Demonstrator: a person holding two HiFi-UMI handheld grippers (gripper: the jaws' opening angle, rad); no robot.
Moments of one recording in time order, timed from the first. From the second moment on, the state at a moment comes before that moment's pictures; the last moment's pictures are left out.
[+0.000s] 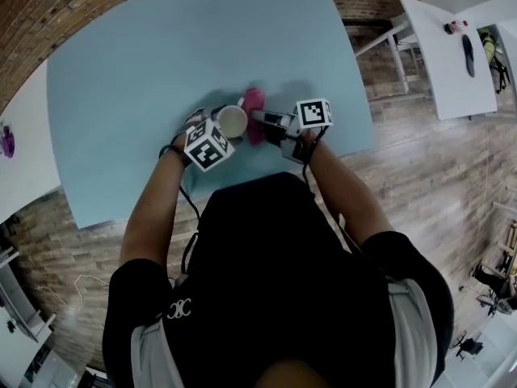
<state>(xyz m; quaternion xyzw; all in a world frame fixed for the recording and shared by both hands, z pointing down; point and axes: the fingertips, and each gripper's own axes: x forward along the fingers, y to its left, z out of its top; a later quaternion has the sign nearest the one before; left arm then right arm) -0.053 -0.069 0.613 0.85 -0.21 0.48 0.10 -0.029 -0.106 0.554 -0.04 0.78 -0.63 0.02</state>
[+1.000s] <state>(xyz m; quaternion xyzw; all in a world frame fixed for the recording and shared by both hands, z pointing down) -0.045 -0.069 0.614 0.82 -0.32 0.44 0.18 -0.016 -0.085 0.567 -0.05 0.77 -0.63 0.05</state>
